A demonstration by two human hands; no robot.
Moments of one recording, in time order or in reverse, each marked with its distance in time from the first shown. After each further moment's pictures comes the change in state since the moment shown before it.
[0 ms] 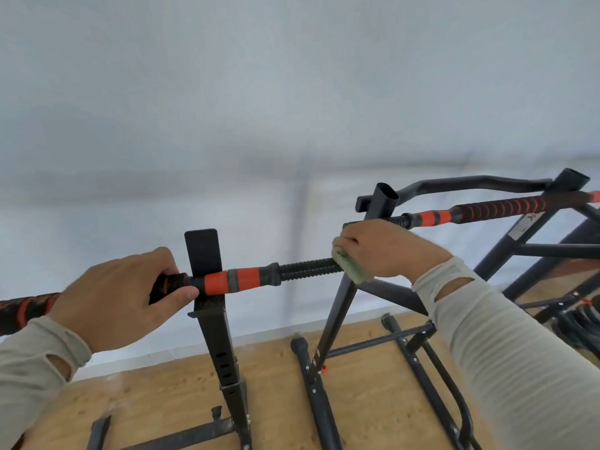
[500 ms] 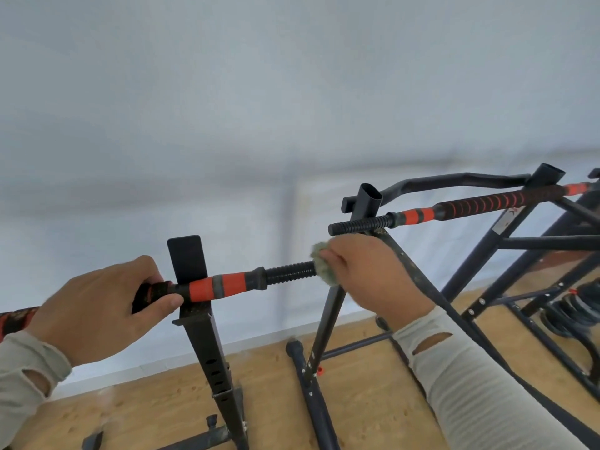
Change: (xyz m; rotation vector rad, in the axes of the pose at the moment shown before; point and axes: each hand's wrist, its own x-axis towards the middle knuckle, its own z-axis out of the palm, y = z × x) left_hand 0.002 -0.002 -0.001 -0.019 -0.087 -0.070; right_hand -0.028 -0.020 0.031 0.355 0.431 0.174
